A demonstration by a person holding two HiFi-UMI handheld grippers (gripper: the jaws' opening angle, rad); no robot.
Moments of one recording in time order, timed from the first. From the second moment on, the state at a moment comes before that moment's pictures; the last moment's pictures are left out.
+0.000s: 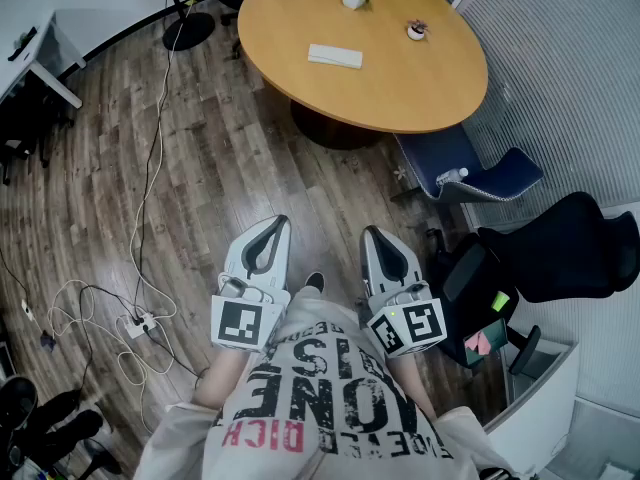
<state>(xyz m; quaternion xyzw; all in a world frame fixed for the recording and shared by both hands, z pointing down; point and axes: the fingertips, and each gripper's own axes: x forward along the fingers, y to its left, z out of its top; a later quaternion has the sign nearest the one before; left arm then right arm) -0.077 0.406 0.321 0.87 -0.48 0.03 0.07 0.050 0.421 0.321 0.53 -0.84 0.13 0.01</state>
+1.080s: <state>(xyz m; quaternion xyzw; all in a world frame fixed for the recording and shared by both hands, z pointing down) -0.038 0.413 0.322 0.88 -0.47 0.03 0.06 0.085 0.429 0.314 0.52 -0.85 0.10 0.00</state>
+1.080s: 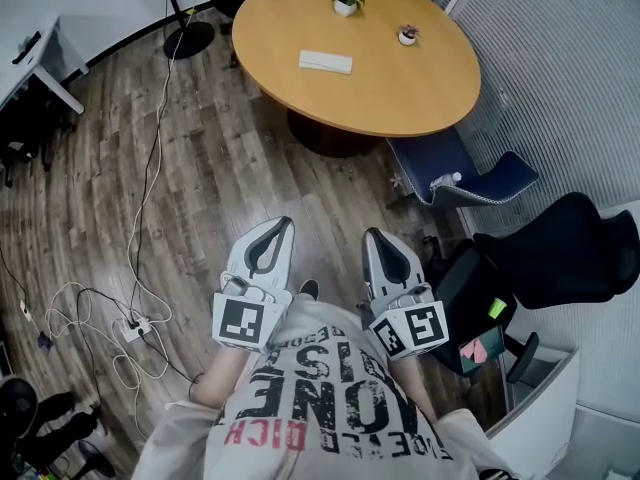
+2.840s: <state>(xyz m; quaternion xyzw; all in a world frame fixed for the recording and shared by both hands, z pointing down) -0.116 0.168 0.321 0.90 -0.42 0.04 0.09 0.013 0.197 0.314 0.56 -0.82 0.13 0.00</state>
